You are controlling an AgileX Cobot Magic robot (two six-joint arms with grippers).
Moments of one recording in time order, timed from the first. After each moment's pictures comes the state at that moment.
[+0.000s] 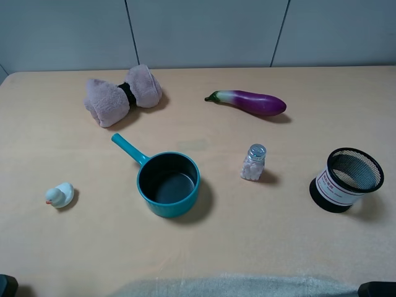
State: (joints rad) left arm 0.01 -0.01 -0.48 0.06 1.06 0.03; right arm -0.08 -0.01 -0.50 0.09 1.02 -0.13
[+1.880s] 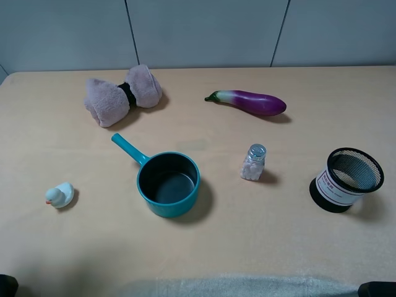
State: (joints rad) left arm 0.01 0.60 -0.54 0.03 1.07 0.03; right arm -0.08 -0.01 -0.50 0.09 1.02 -0.13
